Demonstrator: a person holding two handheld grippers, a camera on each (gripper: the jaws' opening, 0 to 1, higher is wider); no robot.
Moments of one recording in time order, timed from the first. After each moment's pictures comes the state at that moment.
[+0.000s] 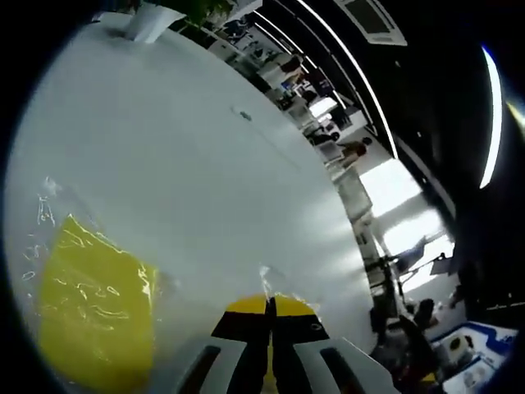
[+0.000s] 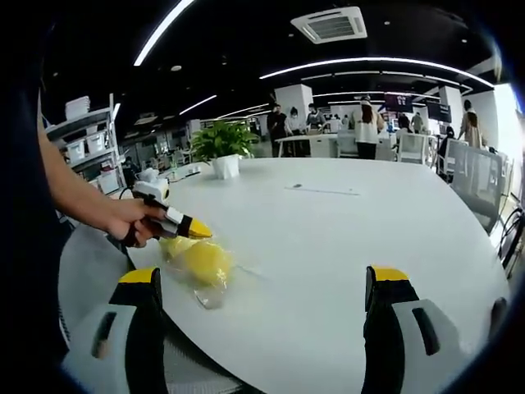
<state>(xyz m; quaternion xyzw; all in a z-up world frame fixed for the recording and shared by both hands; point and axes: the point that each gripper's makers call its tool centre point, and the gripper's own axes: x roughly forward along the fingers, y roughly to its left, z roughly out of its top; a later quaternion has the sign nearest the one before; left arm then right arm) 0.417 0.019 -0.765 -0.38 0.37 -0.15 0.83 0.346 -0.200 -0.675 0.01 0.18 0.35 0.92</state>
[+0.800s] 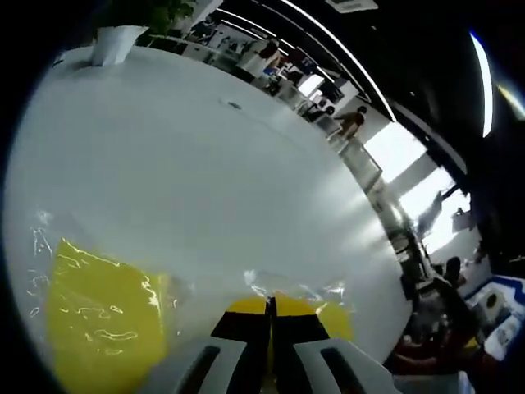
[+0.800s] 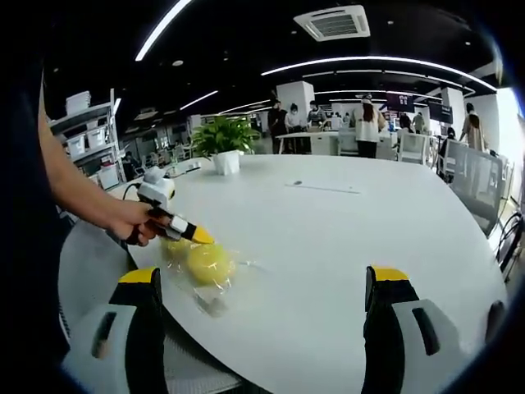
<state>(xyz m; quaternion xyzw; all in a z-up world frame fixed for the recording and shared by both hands) 0.414 0.018 -0.789 -0.27 0.40 -0.17 0.86 0.343 -0.199 -0.676 0.00 0.19 0.35 0.92</state>
